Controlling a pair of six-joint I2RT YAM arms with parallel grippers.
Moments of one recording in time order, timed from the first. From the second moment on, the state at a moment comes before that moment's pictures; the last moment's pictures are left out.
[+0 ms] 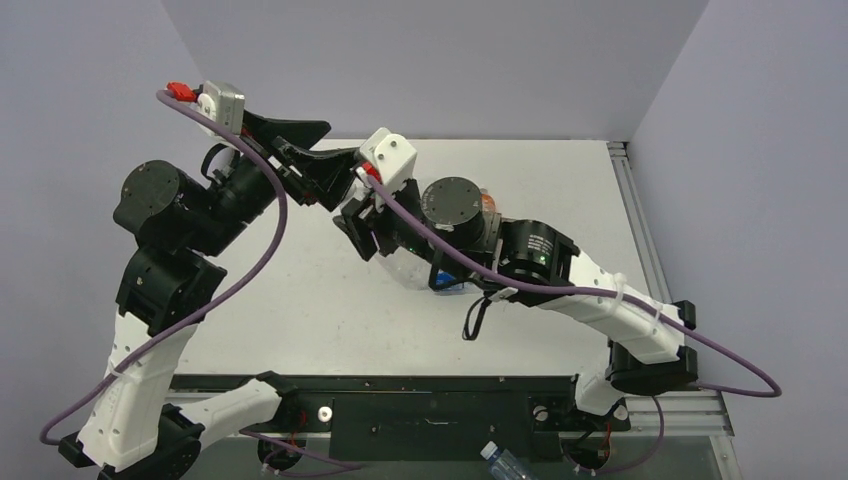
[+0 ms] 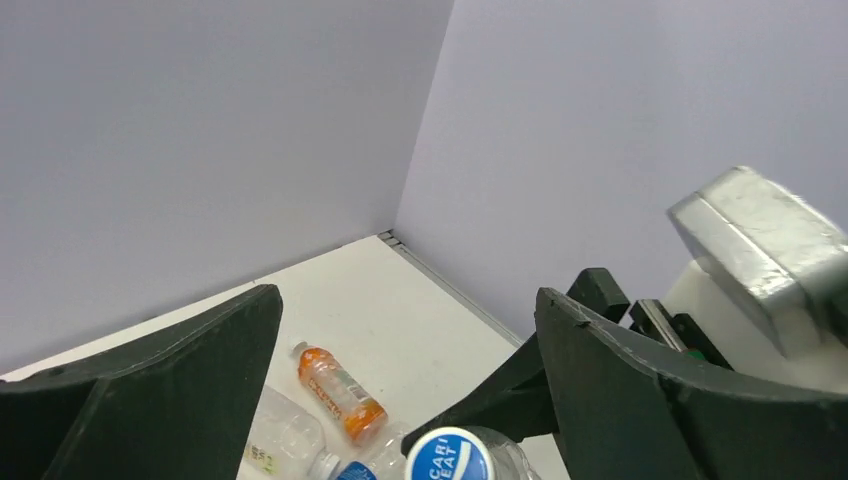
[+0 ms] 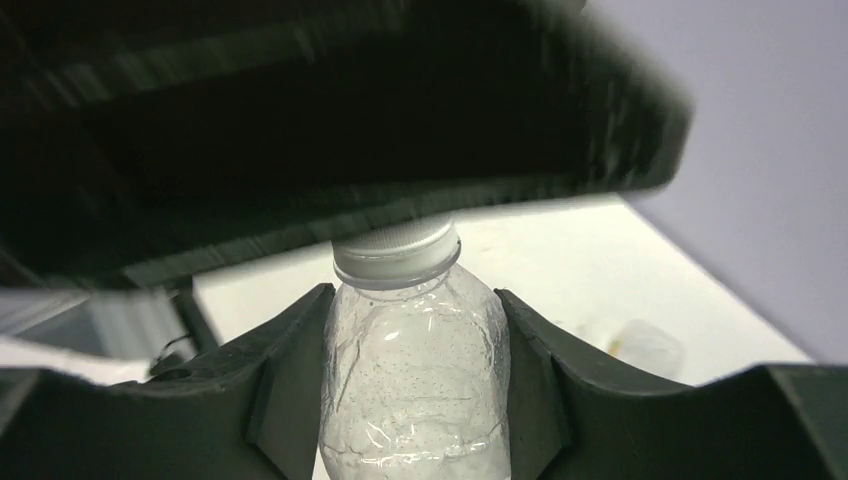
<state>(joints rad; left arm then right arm) -0.57 1.04 1.72 -0.41 0.20 -0.33 1.32 1.64 2.20 -0.67 0.47 -0.04</state>
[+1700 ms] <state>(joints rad) -0.43 1.09 1.68 0.00 0.95 -0.83 0.94 1.51 1.92 -0.11 -0.85 0.57</state>
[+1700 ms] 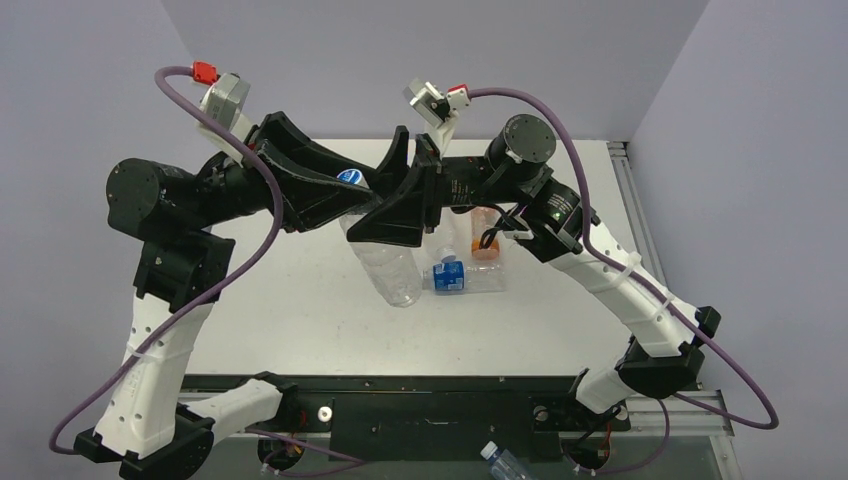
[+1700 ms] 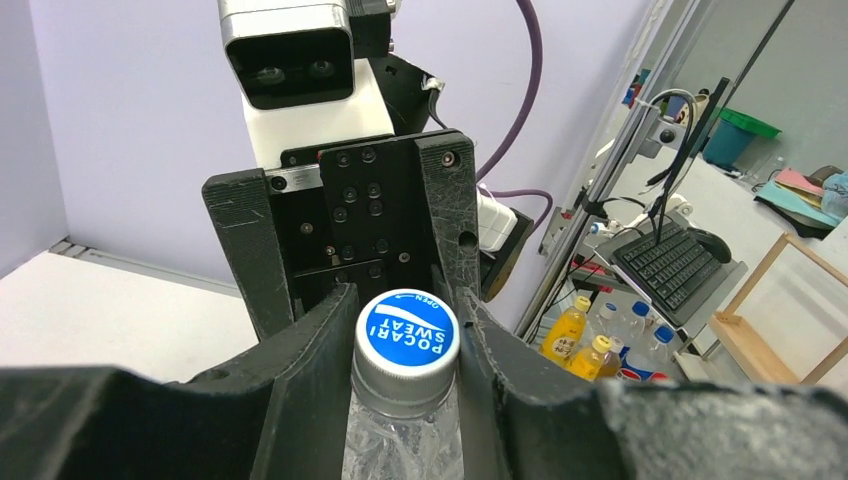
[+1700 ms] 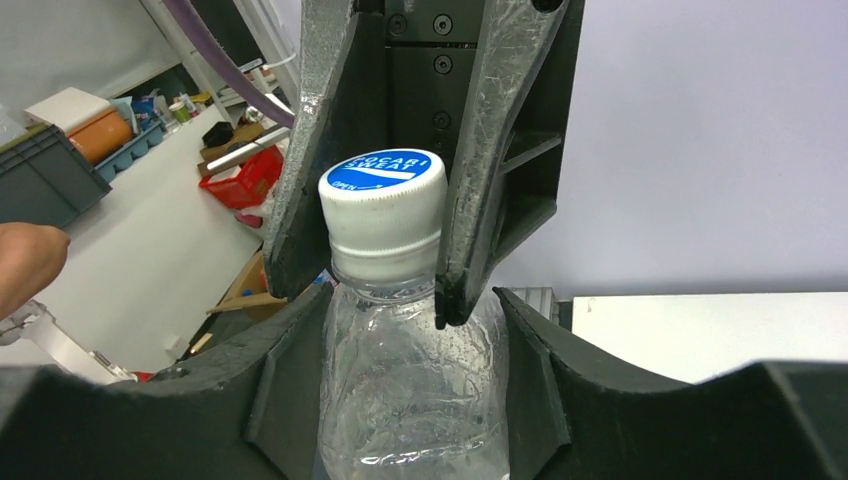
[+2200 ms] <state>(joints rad) -0.43 1.09 1.69 -0.02 0.94 -0.84 0.92 1.51 1.92 -0.14 -0.84 0.51</state>
